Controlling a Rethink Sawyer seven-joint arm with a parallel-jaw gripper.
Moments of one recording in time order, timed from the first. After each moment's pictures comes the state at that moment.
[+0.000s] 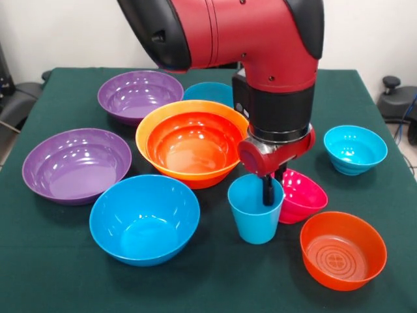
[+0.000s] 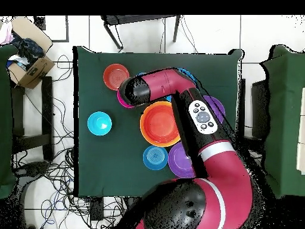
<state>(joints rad) -0.48 -0.43 0.63 1.32 -0.70 0.74 1.39</state>
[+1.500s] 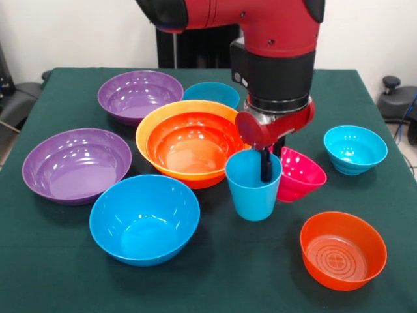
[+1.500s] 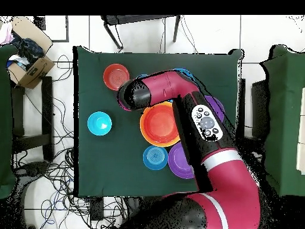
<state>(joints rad) -0.48 -0.51 0.60 1.40 -0.65 0.73 1.39</state>
